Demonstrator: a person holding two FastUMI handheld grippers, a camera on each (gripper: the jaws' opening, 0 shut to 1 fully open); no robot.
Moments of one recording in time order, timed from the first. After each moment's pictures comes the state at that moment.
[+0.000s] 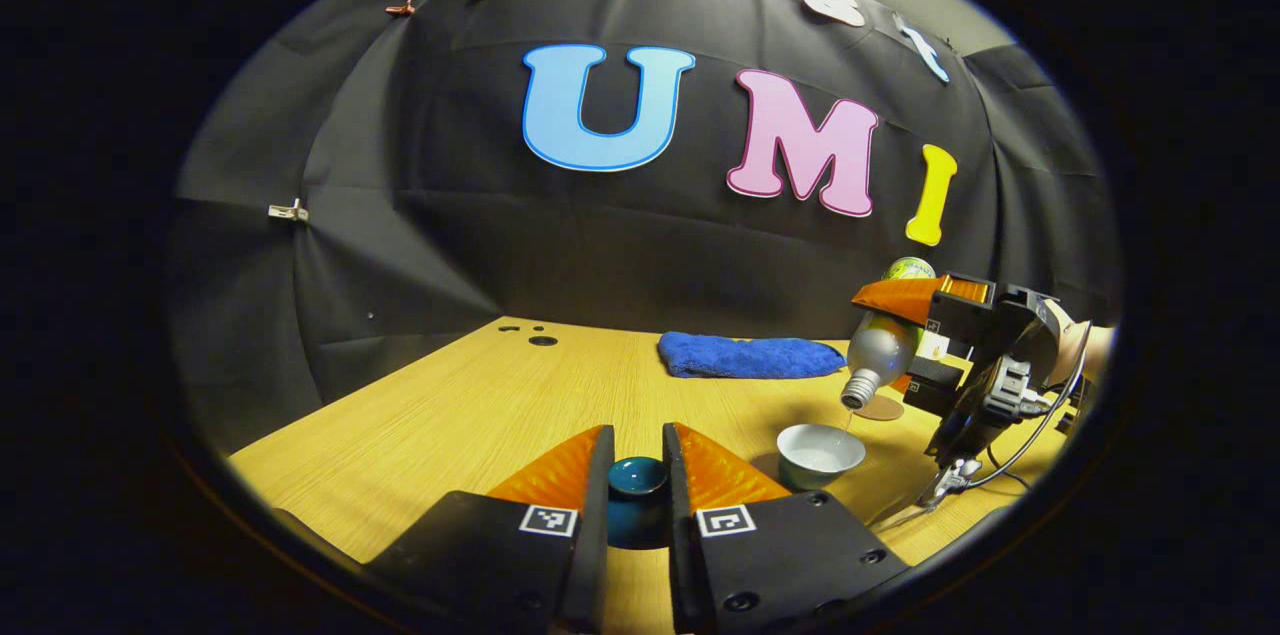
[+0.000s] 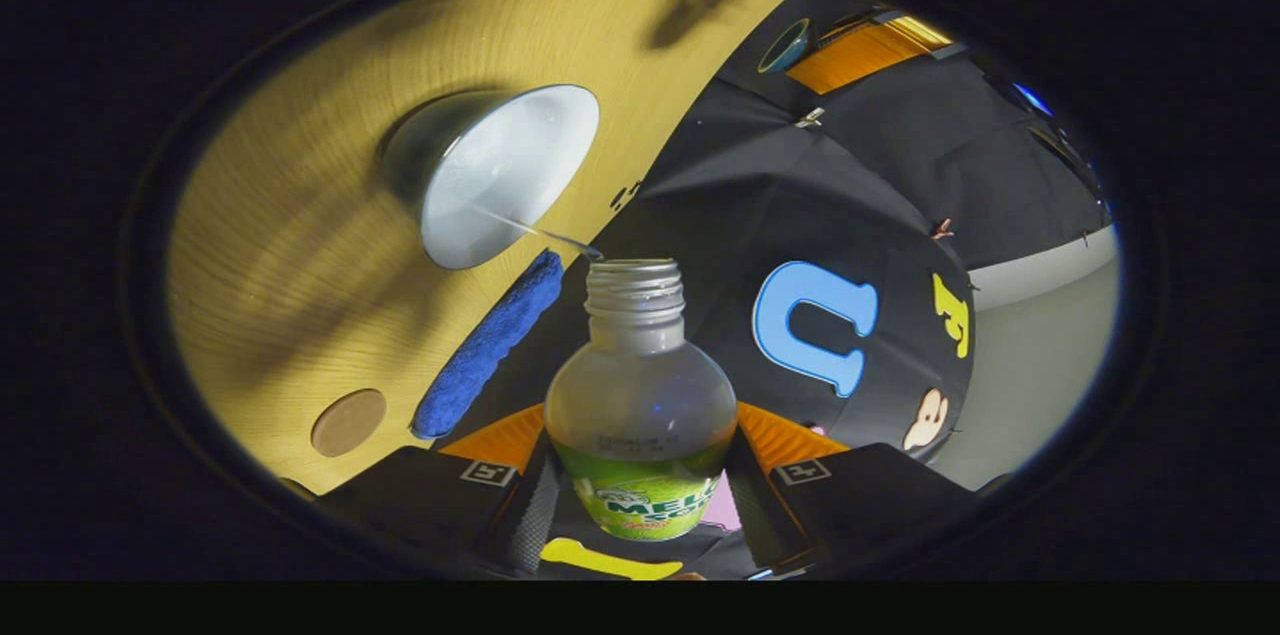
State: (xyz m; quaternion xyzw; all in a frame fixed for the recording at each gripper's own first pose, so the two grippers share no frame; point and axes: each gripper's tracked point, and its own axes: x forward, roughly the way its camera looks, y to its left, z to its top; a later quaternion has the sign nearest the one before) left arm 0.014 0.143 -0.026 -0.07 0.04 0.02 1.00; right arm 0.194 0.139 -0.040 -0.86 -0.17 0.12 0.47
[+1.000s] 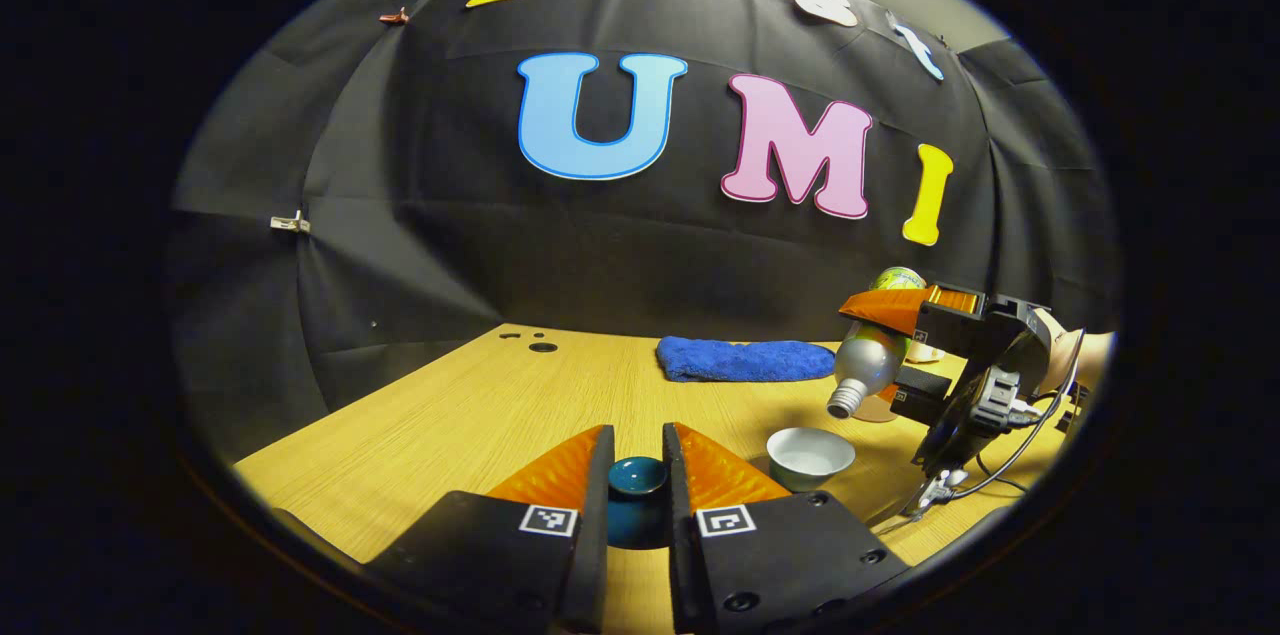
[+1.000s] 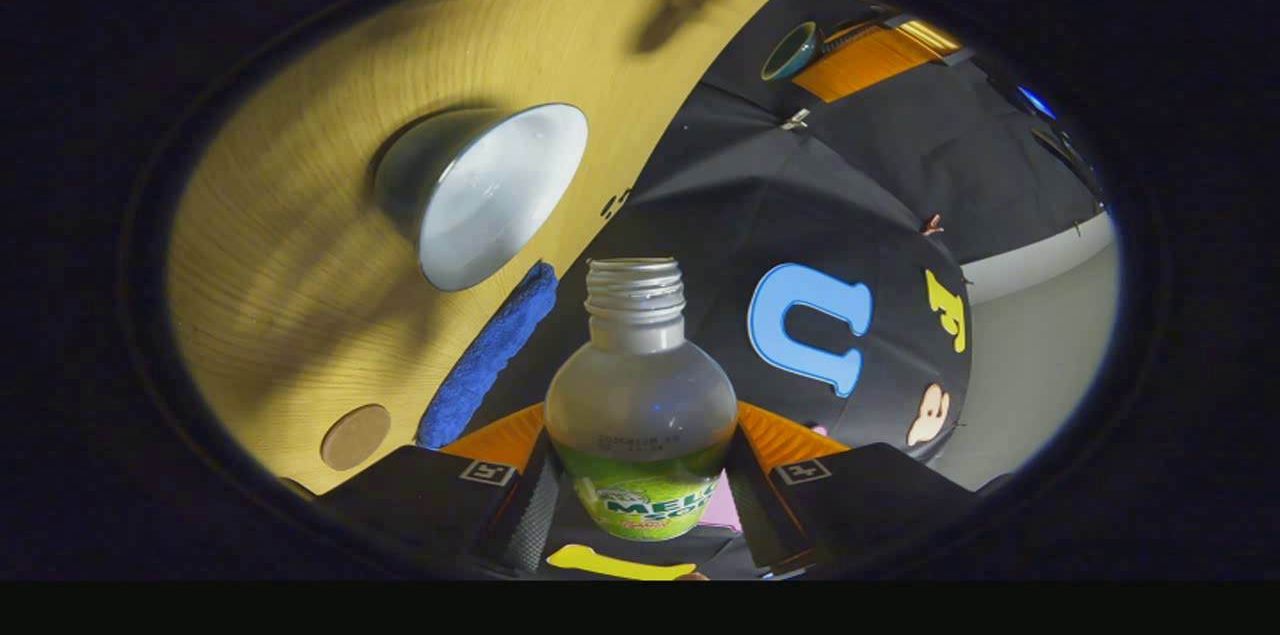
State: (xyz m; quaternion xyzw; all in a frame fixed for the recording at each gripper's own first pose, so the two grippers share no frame) left arm 0.007 0.136 -0.014 -0.06 0.04 0.03 1.00; right arm 0.191 0.139 -0.046 -0.84 -0.17 0.13 0.50
